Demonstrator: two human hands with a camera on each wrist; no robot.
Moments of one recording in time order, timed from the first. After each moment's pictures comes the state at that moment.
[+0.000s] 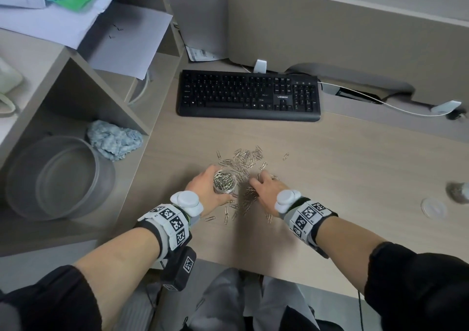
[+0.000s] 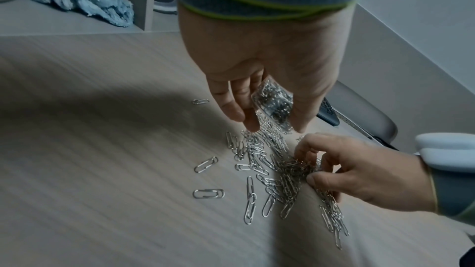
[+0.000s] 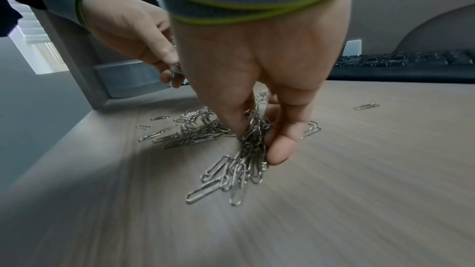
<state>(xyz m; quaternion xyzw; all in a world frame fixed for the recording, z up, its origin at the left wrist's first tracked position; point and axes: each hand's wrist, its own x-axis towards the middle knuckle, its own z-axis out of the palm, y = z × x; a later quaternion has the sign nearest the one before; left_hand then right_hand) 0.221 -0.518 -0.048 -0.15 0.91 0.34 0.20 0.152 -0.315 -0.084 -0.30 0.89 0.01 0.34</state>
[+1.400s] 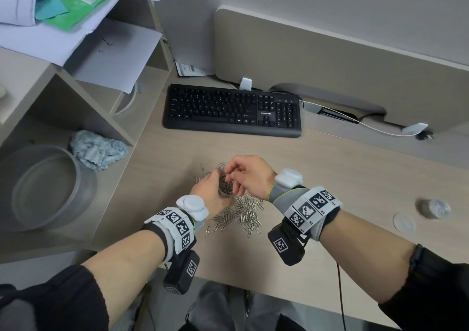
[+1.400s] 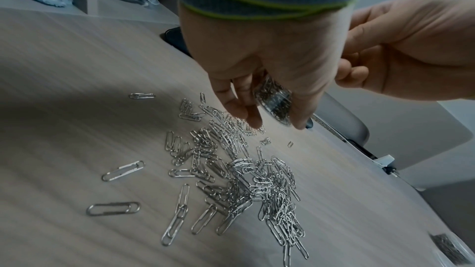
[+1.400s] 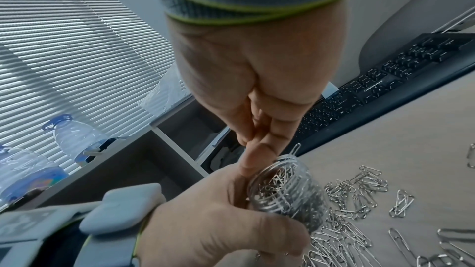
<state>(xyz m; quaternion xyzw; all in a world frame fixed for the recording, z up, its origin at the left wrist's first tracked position) 0.189 -0.471 -0.030 -0.12 0.91 0.35 0.17 0.114 -0.337 0.021 -0.13 0.80 -0.46 0.36</state>
